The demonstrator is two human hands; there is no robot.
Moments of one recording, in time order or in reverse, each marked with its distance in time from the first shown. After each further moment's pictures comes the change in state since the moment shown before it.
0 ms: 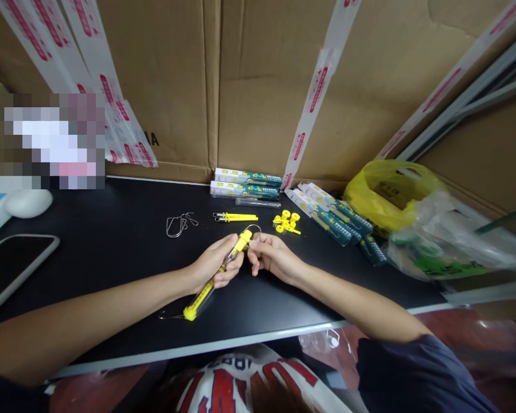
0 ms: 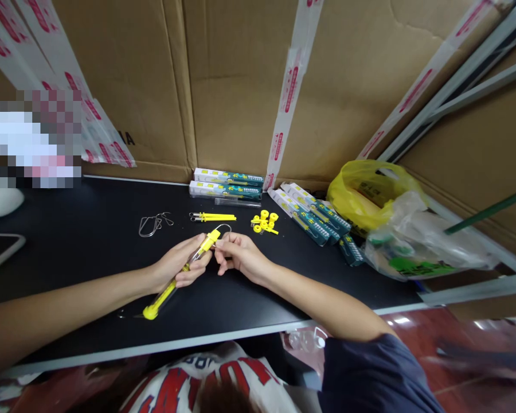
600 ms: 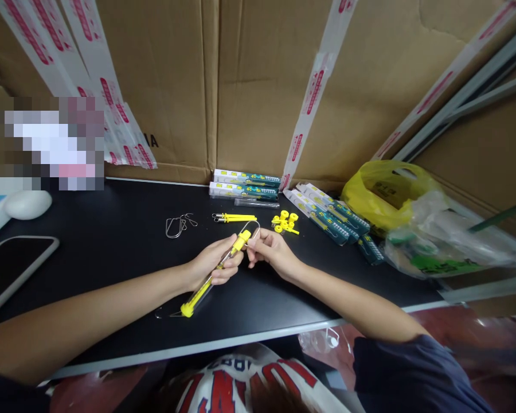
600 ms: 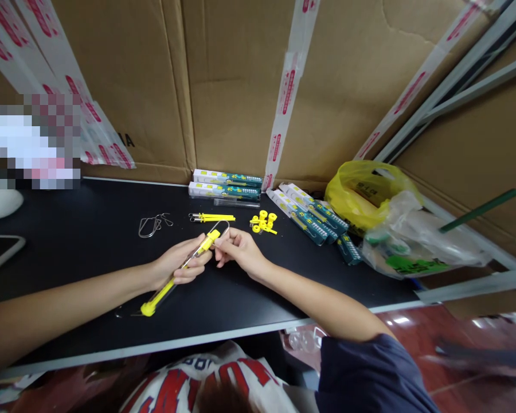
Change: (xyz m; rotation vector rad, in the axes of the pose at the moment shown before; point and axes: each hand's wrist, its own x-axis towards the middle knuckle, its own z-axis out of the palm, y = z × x) left_hand 0.004 0.002 -0.009 -0.120 -0.109 -0.095; right_hand 0.003 -0.001 0.001 -0.163 0.073 -0.137
